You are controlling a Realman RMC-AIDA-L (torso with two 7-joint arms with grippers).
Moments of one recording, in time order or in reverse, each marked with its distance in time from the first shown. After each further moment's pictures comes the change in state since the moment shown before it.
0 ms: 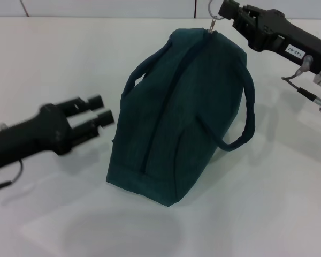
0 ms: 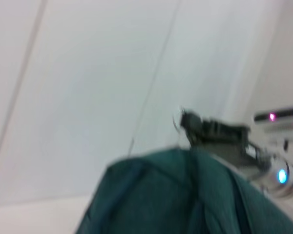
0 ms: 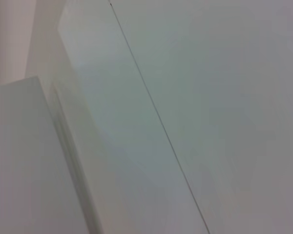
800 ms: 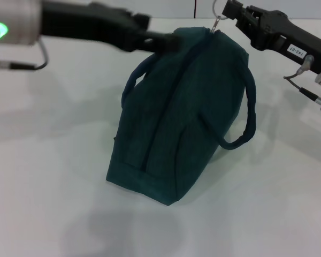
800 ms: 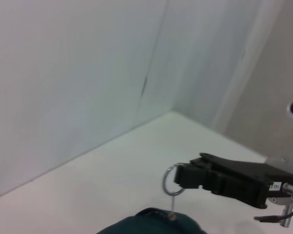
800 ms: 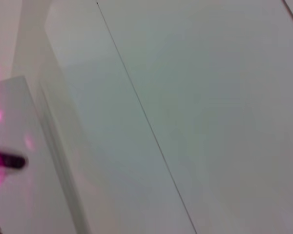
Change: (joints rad) left arm -0.143 -0.008 0.510 1.076 0.254 -0.222 -1.174; right arm -0.001 0.000 0.010 0.009 0.004 0.023 -0.001
